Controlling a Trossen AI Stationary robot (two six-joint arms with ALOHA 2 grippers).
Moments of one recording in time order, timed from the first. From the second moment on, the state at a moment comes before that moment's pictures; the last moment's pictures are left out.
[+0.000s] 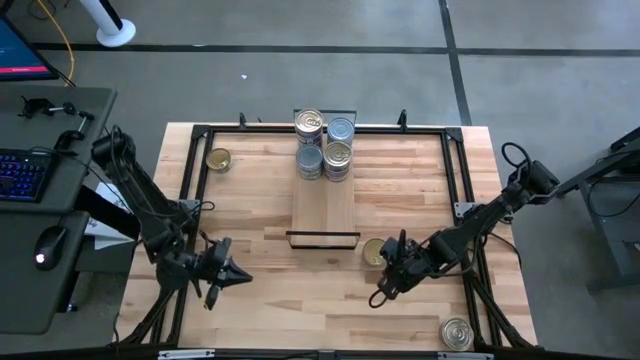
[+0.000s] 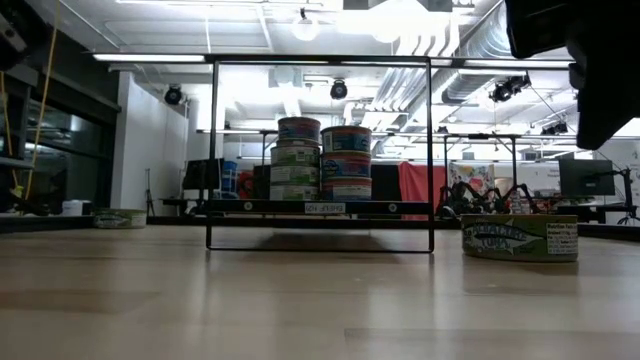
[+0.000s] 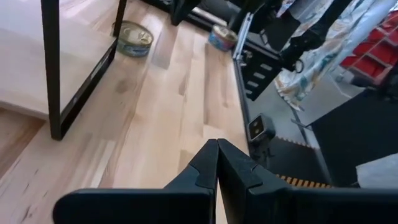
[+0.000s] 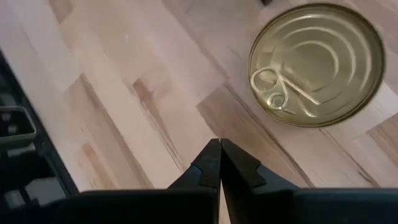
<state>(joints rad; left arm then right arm) -1.00 1.05 0.52 0.01 -0.75 -0.86 0.60 1.47 0.94 -0.60 0.20 1.27</state>
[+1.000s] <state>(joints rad) -0.97 1.50 1.04 -0.30 -0.82 -0.88 0.56 1.47 0.93 -0.69 0.39 0.98</state>
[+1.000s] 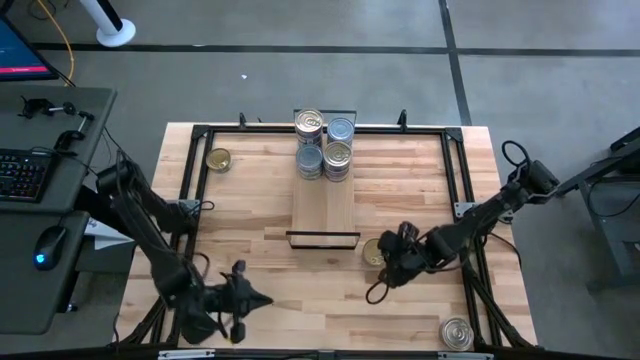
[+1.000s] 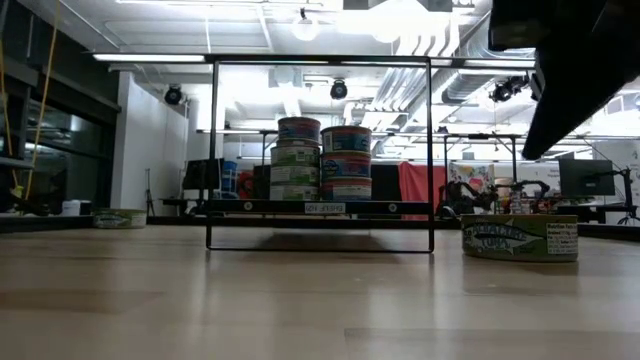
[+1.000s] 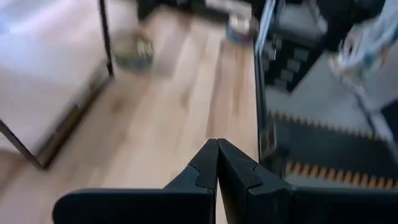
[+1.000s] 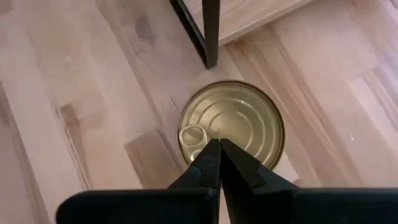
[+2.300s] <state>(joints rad) -0.93 1.11 1.04 -0.25 -1.06 -0.45 1.05 1.49 0.93 -0.65 -0.29 1.63</state>
